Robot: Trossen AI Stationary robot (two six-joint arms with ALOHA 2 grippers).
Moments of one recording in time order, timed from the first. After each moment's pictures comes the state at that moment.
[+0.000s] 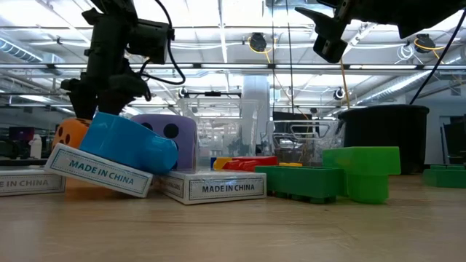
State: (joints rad) left arm 0.23 1.48 0.96 -1.21 -0.01 -0.86; right arm 0.05 1.08 0.57 0.46 -0.34 0.75
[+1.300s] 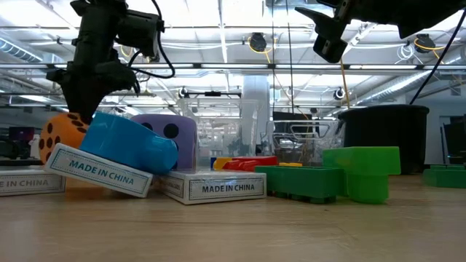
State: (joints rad) left arm 0.23 1.37 0.96 -1.29 0.03 -0.89; right arm 0.05 1.08 0.57 0.46 -0.34 0.75
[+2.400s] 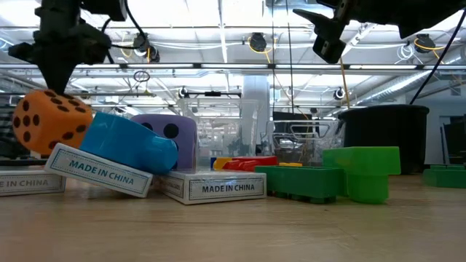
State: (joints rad) left arm 0.20 1.05 0.95 -1.42 0.08 -1.05; right arm 0.05 1.08 0.57 0.47 -0.31 0.74
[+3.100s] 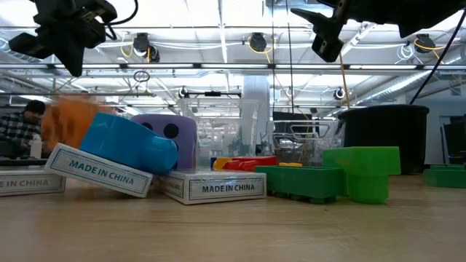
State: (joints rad) left arm 0.12 0.92 0.95 -1.20 0.04 -1.20; right arm 0.05 1.08 0.57 0.48 -0.28 0.72
